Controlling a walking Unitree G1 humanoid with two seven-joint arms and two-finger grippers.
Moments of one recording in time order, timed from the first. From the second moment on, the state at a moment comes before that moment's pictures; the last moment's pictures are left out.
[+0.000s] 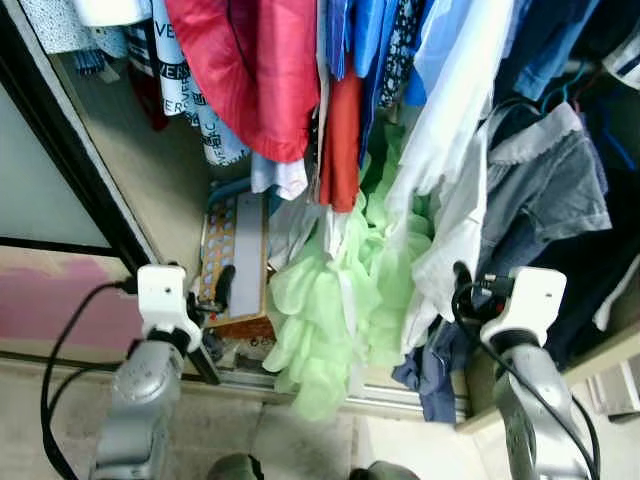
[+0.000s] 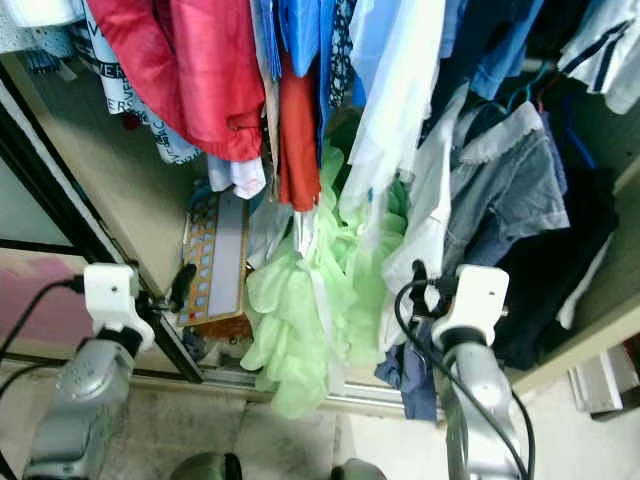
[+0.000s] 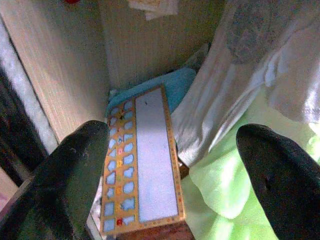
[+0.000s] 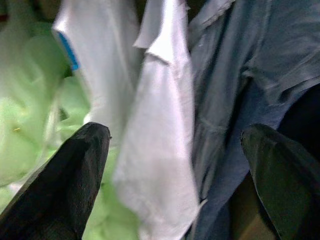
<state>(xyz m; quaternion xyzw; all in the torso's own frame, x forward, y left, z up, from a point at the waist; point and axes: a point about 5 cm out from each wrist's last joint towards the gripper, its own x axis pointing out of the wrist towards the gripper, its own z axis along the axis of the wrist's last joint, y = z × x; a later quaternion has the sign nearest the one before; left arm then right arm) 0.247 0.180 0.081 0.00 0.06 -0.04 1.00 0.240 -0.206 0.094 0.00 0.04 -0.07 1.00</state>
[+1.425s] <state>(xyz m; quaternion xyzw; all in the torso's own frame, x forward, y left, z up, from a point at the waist) 0.242 0.191 0.065 0.08 0.06 -0.05 0.99 0.235 -0.184 0.062 -0.06 0.07 0.08 0.99</state>
